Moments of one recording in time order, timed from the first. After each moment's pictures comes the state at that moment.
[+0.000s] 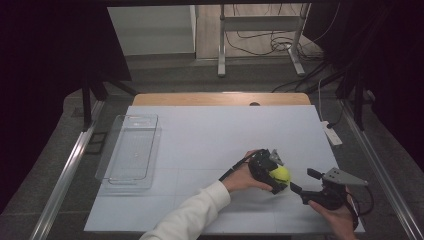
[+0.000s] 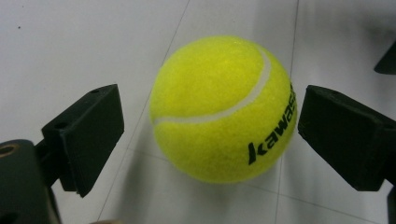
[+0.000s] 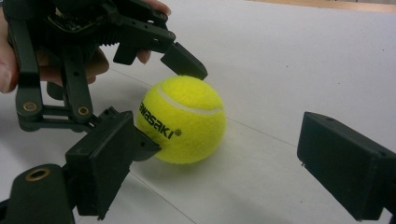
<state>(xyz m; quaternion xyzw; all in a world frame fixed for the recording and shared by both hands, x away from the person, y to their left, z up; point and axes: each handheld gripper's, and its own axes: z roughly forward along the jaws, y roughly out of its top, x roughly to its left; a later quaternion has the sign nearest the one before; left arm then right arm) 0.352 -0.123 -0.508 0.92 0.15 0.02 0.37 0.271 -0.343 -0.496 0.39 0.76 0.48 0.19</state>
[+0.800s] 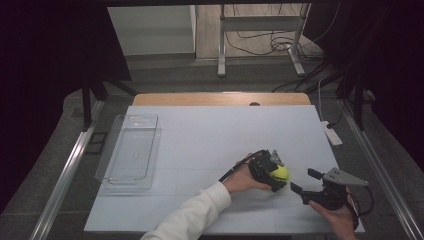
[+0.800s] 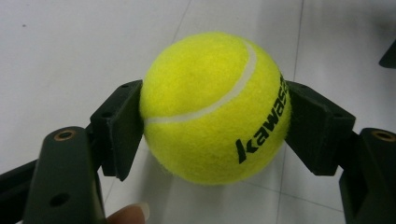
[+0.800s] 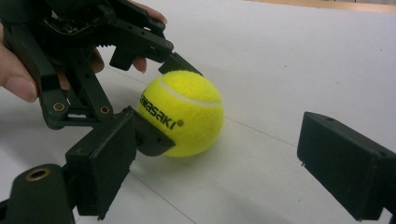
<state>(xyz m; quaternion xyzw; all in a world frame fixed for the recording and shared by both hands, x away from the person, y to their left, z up) 0.349 -0.120 -0.505 0.92 0.16 0.03 0.37 0.270 -0.343 -0.496 0.39 0.76 0.48 0.19</state>
